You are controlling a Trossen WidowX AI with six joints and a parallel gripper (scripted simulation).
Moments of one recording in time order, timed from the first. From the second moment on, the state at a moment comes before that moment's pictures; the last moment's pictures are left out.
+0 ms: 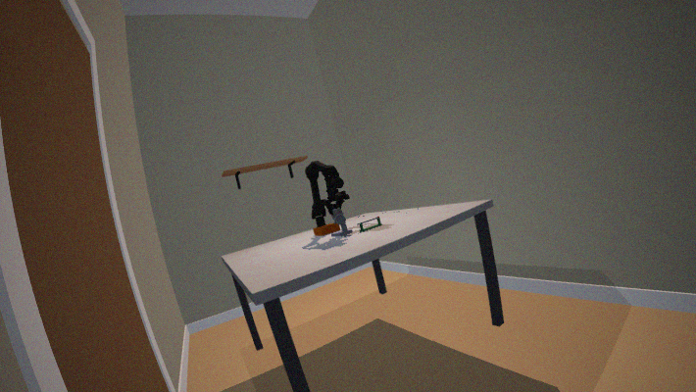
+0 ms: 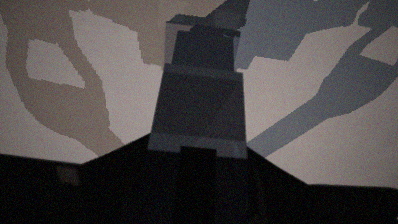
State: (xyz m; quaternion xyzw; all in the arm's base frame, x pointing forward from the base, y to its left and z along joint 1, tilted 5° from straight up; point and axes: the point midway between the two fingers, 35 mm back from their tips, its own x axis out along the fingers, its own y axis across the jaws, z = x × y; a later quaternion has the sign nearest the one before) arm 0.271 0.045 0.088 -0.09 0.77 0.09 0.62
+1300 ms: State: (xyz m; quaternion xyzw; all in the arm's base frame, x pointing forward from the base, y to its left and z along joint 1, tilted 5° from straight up) arm 0.251 0.039 0.120 -0.09 0.77 0.09 0.62
